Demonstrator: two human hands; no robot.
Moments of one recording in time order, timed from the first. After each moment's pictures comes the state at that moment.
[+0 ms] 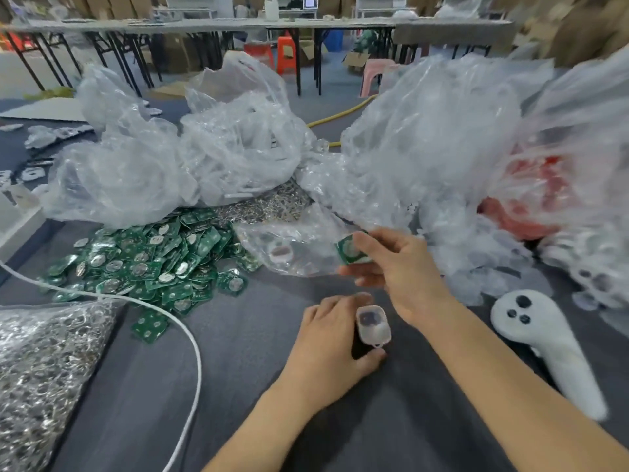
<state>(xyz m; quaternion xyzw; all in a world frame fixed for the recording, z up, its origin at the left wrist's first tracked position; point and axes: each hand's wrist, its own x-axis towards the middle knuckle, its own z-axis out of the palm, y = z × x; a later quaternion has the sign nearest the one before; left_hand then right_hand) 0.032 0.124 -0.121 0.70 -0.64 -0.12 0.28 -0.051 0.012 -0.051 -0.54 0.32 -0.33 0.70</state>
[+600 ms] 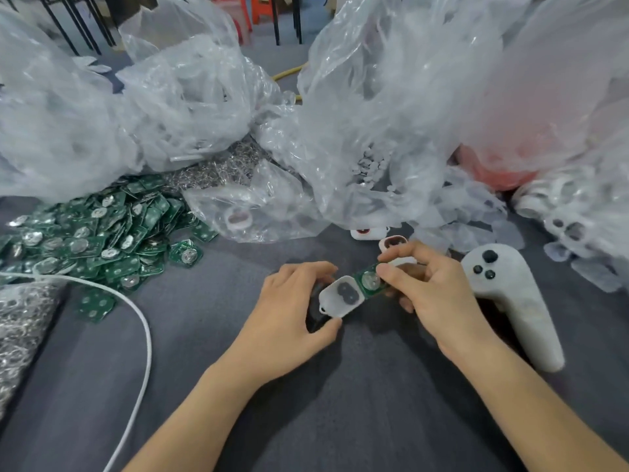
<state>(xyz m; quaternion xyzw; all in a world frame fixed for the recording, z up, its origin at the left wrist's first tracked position) 0.017 0.130 -0.113 0.70 -0.64 -0.14 0.30 -0.146 0.015 -0.094 -0.60 0.40 -0.33 0.61</state>
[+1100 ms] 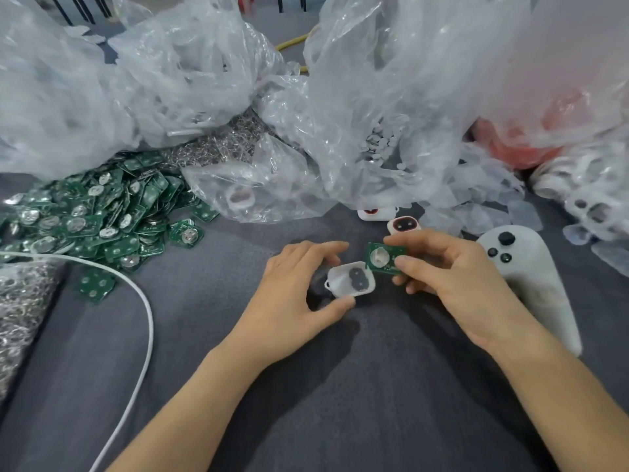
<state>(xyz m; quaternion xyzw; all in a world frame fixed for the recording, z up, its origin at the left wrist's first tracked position) 0.016 0.129 -0.108 0.69 -0.62 -0.16 0.33 -0.161 0.010 -0.087 -0.65 0.37 -0.26 0.62</state>
